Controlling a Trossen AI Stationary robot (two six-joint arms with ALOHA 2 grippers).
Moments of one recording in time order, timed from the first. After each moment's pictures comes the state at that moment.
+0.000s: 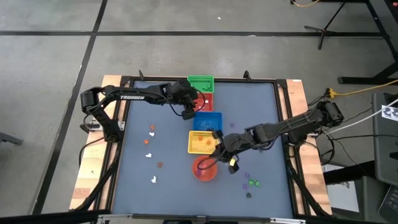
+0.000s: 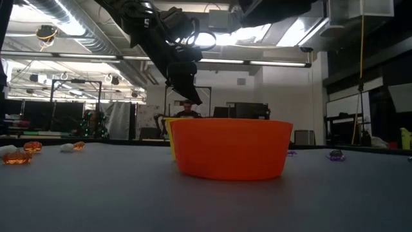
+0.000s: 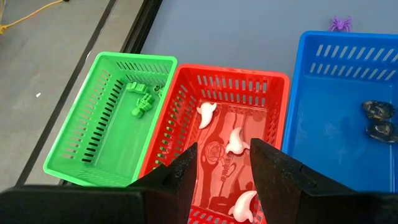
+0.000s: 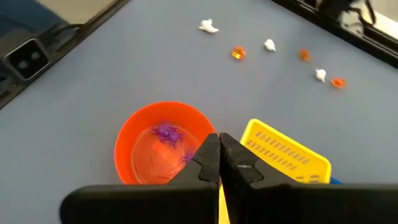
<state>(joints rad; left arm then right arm) 0.37 1.65 1.10 -0.22 -0.11 0.21 0.30 1.53 1.13 -0.29 -0.01 -0.29</state>
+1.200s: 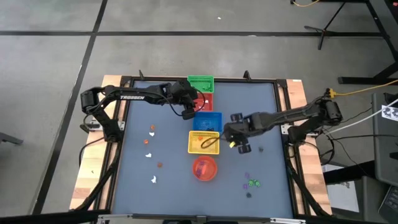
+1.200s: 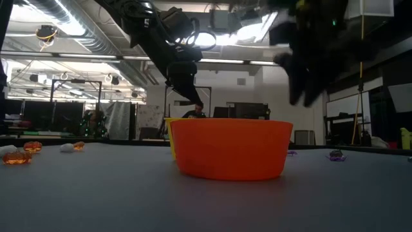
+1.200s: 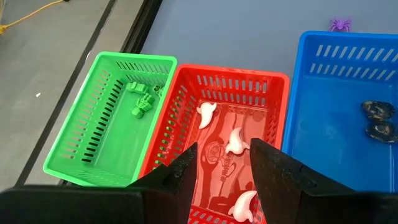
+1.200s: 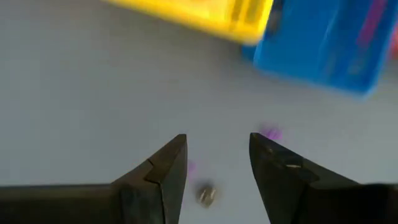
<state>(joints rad) 0.37 1.65 1.10 -0.22 -0.11 0.21 0.13 1.53 1.11 -0.91 0.16 -0.15</state>
